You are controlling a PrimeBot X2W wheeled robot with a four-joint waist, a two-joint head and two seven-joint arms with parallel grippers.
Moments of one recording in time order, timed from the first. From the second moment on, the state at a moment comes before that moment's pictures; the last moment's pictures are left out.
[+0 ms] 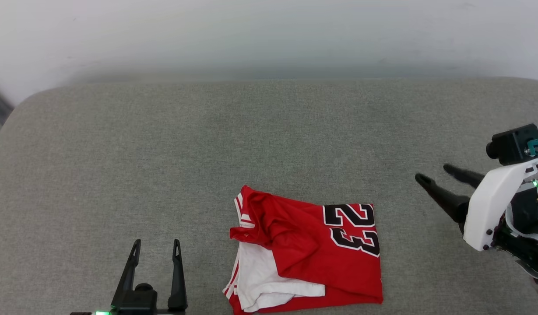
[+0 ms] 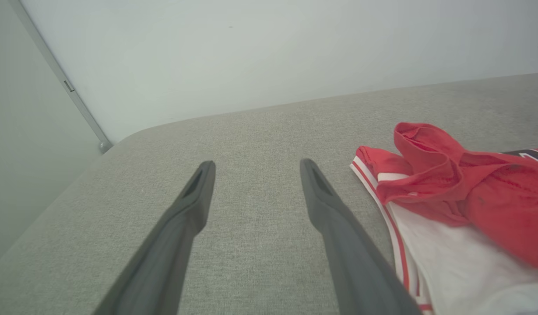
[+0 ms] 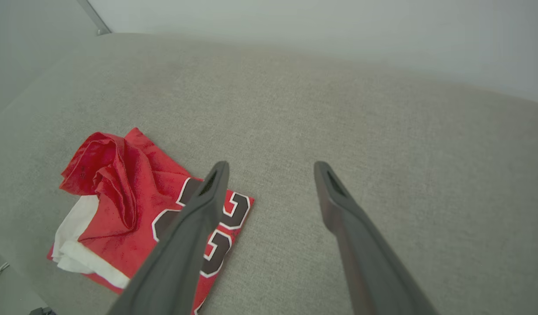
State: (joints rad) left arm 0.16 0.13 -0.17 -0.02 -0.01 0.22 -0.26; right arm -0.35 -0.47 0.24 0.01 0.62 0.13 0.53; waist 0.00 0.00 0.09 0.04
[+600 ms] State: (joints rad) left arm 0.06 0.12 -0.19 -0.02 0.00 0.20 -0.26; right arm -0.31 -0.43 0.27 0.21 1.06 0.13 0.90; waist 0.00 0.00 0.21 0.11
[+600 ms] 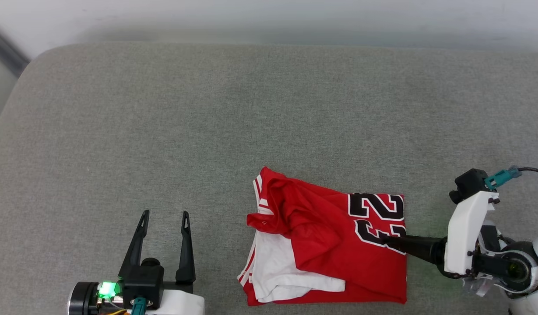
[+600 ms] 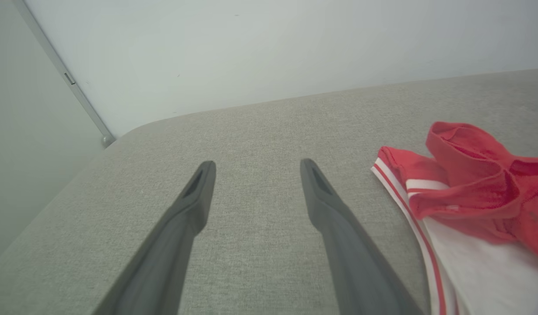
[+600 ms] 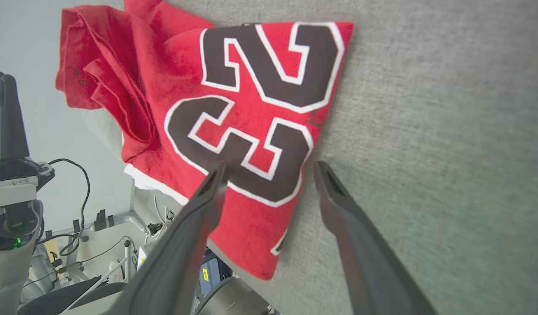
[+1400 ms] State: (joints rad) left arm 0.03 0.11 -0.19 0.00 0.00 0.20 -0.26; right arm -0.41 -0.44 0.50 0.27 1.03 0.13 0.70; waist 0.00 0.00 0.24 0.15
